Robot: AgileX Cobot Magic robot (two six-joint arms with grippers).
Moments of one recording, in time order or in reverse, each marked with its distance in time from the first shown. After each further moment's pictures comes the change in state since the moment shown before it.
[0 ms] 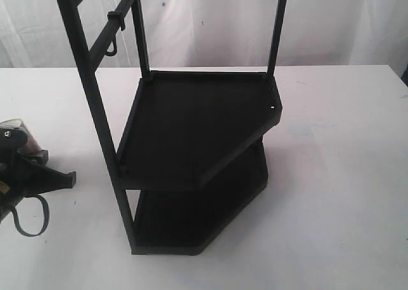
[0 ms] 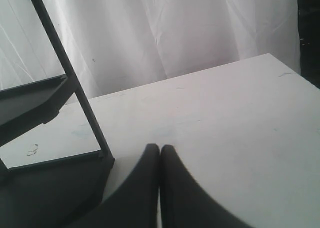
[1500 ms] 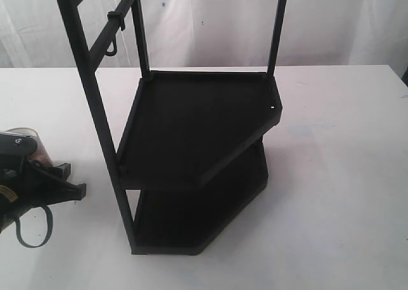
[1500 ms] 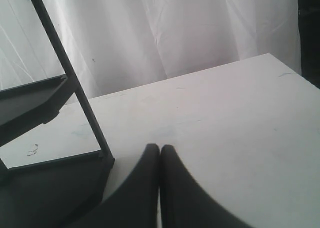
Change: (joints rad) left arm 0.000 0.002 0.007 0.146 0.087 -0.098; right arm 0.000 0.000 0.000 0.000 0.000 0.001
